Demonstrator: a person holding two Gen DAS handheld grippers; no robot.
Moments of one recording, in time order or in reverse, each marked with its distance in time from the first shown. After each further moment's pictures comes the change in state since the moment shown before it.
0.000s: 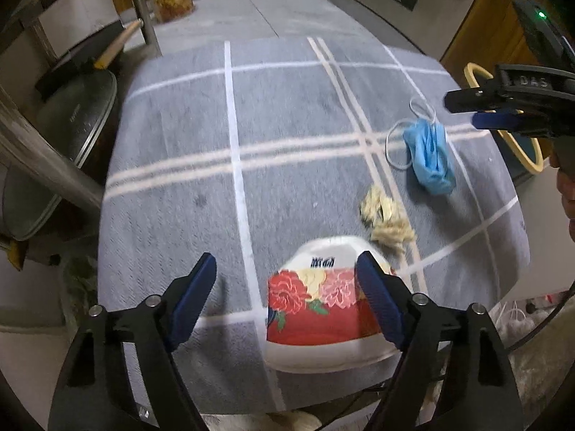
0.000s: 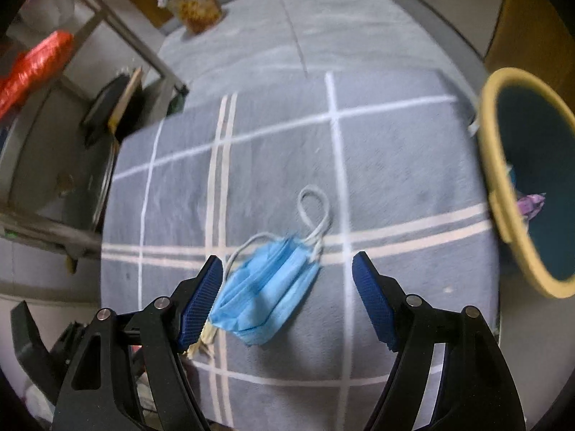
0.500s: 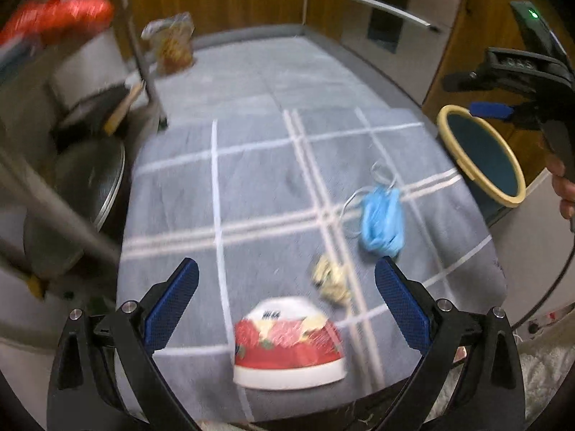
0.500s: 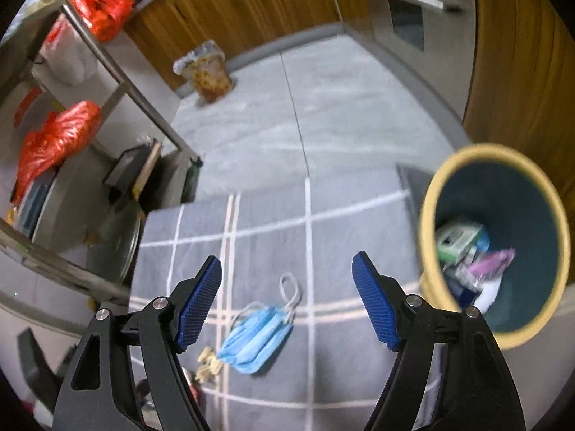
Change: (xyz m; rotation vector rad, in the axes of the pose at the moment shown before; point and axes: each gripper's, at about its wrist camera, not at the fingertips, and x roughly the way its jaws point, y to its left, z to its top) left arm -0.054 -0.034 0.022 0.022 -0.198 0.048; right arm -0.087 -0.040 0.024 0.047 -0.248 0.060
